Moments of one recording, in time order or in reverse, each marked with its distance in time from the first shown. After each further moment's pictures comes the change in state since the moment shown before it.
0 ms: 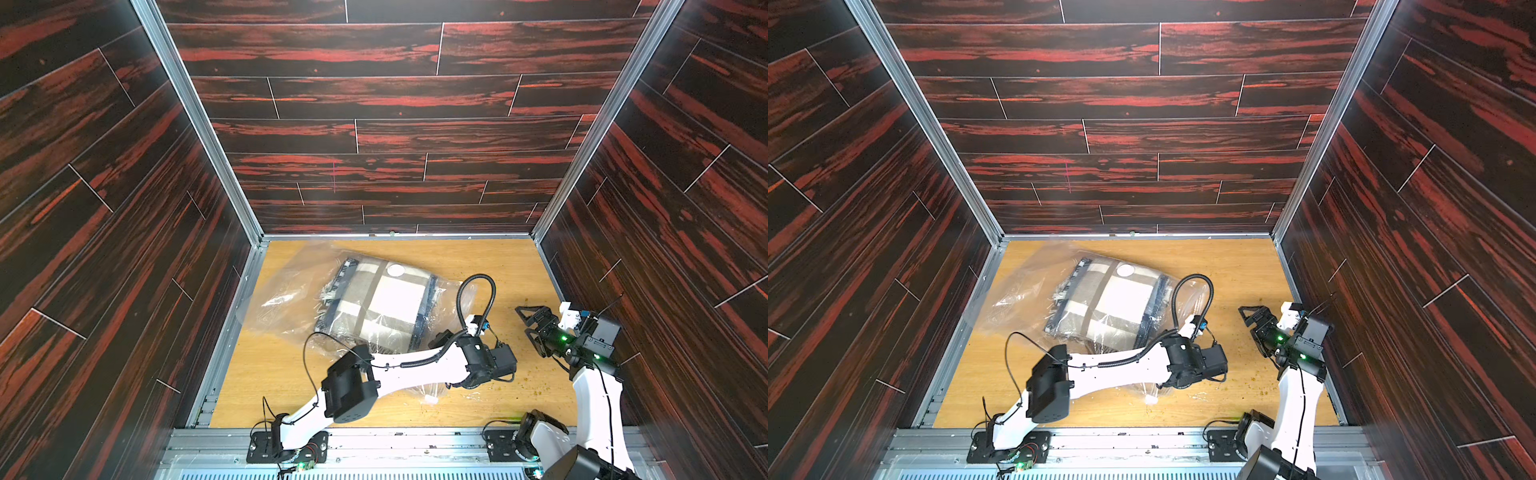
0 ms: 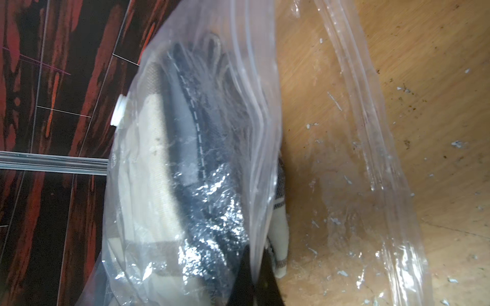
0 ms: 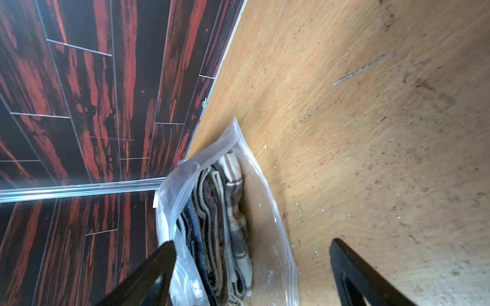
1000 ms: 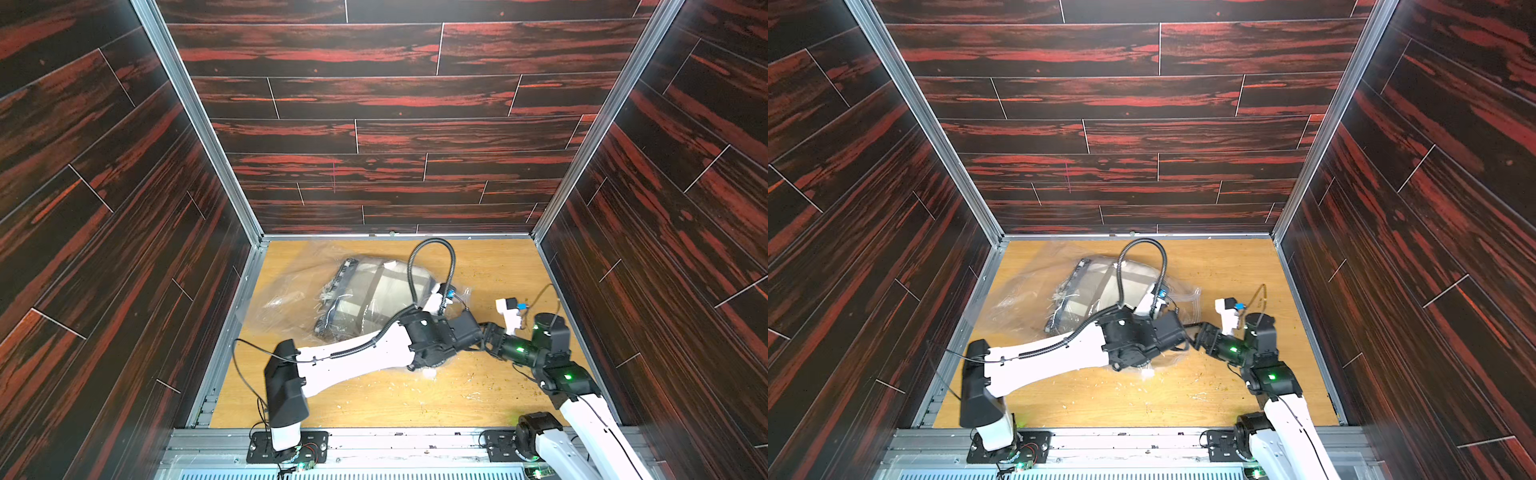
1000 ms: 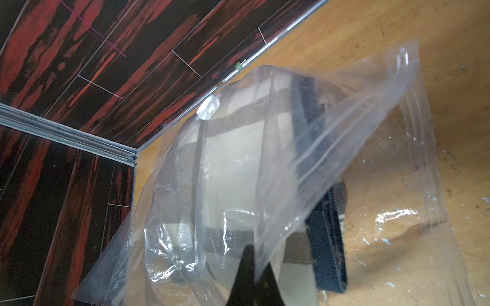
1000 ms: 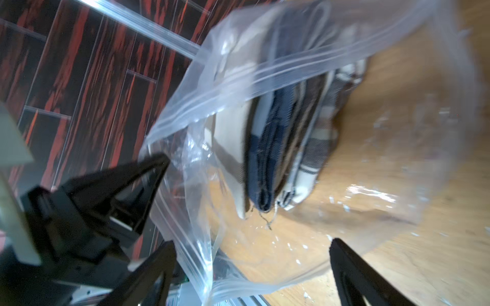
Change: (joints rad) left arm 0.112 -0.412 -0.274 0.141 -0.016 0.034; right arm 0.738 -0.188 -0.087 0.172 0.098 0.118
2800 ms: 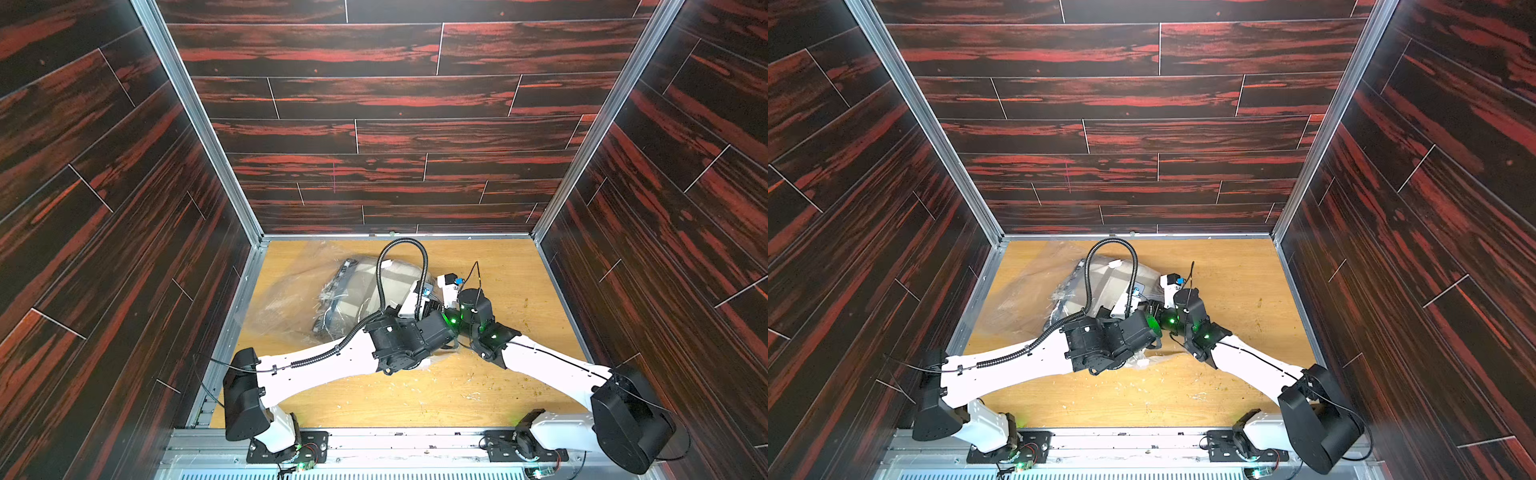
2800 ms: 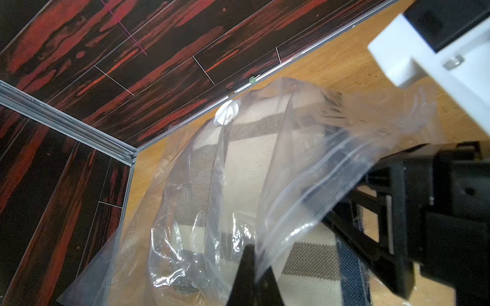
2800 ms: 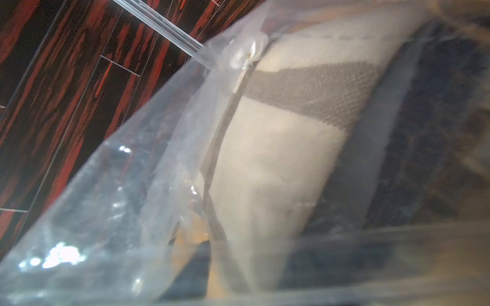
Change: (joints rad) left arm 0.029 -0.201 -0.256 0.220 -0.026 0.047; right arm 0.391 0.638 0.185 0.551 0.430 0.068
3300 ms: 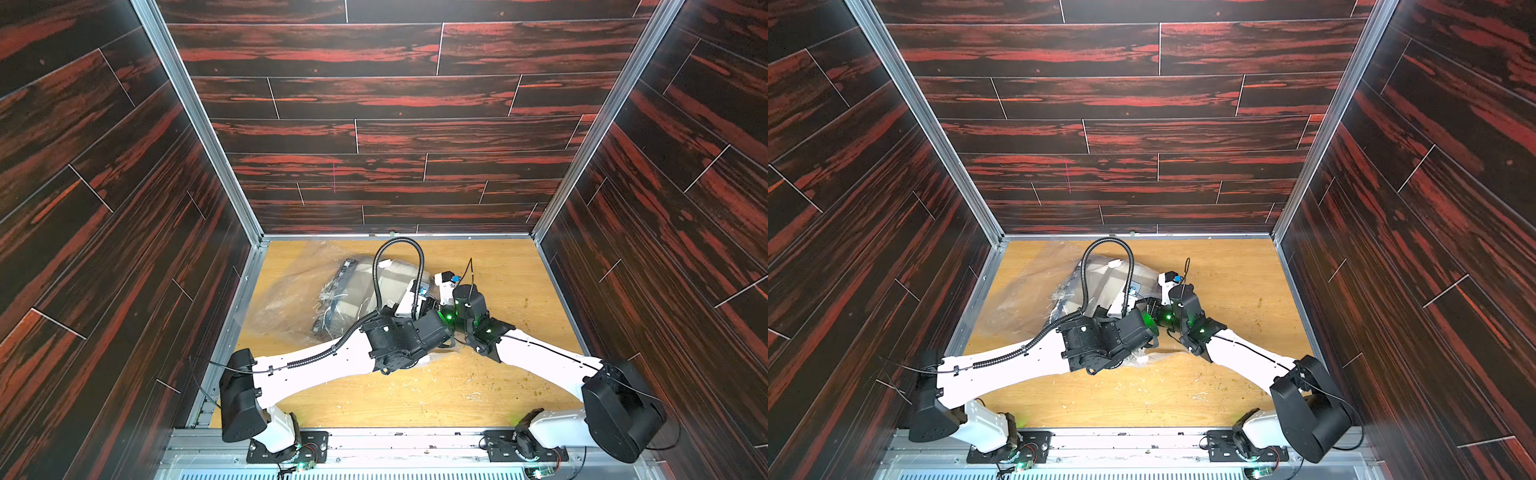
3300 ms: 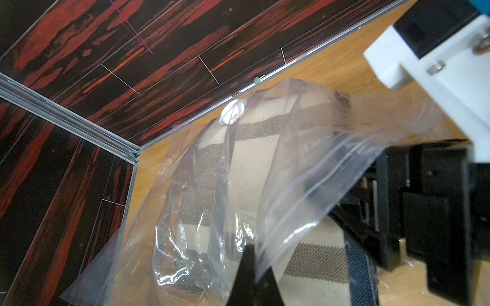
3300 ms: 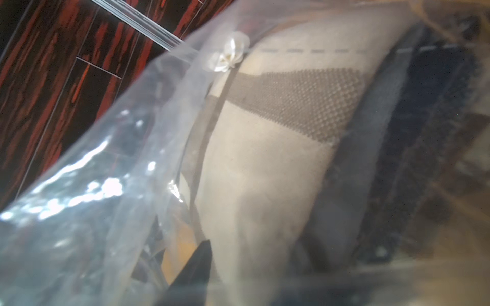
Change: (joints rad) left arm 0.008 -0.023 -0.026 0.008 -0.009 -0.001; right arm 0.000 0.071 0.055 -0.036 0.024 0.007
